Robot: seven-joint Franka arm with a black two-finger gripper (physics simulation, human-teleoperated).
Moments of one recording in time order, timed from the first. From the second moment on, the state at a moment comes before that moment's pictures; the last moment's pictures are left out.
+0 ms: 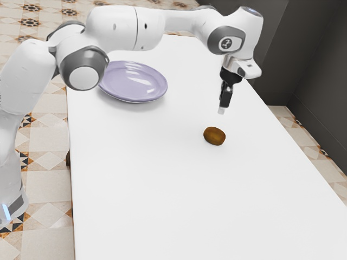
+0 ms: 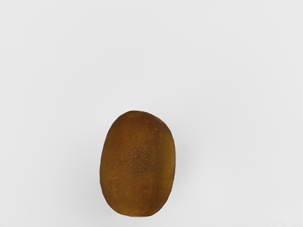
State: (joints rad) arm -0.09 0.45 0.20 -1.14 -0.10 1.62 0.54
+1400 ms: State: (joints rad) arm -0.08 0.59 0.20 -1.27 -0.22 1.81 1.22
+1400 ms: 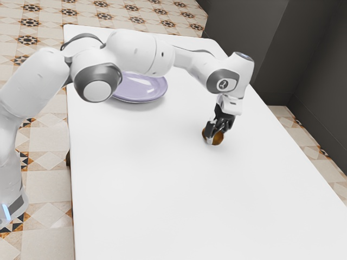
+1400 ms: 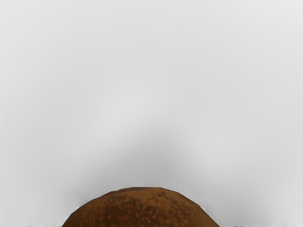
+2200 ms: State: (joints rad) arm 0.04 0.46 0.71 -1.26 -0.28 1.77 1.19
